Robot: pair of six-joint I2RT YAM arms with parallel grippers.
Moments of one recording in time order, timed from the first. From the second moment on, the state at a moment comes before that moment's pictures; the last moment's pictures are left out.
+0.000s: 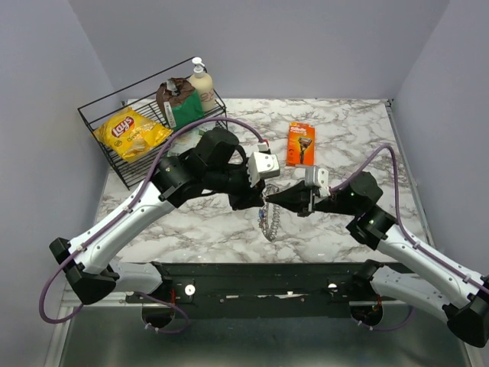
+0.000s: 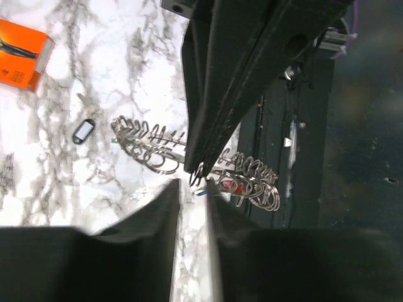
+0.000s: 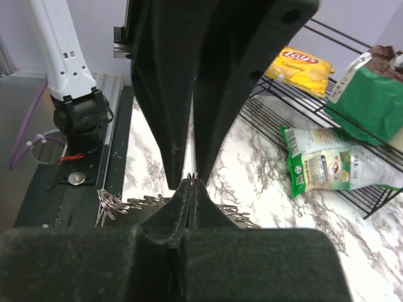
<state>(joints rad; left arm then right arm) -0.87 1.28 1.49 -0.89 0.51 0.26 0.72 0.88 0.69 0.28 -0.73 -0.16</state>
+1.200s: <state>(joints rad) -0.69 1.14 1.18 -0.05 1.01 -0.13 0.72 0.82 0.35 1.26 -0.62 0.26</state>
